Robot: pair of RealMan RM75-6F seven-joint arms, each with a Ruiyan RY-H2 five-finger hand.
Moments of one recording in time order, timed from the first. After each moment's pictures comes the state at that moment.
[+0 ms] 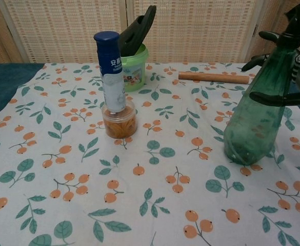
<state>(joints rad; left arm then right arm) -0.11 -1.18 0.04 -1.37 1.71 1.63 -0.38 0.50 -1.96 0.07 -0.44 -1.57 1.58 1.12</state>
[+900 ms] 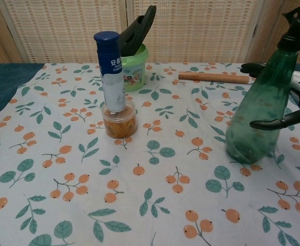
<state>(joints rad) -0.12 -1.18 0.04 -1.37 1.72 1.64 -0.39 0.50 -1.68 -0.02 -0.84 -1.63 1.38 0.80</state>
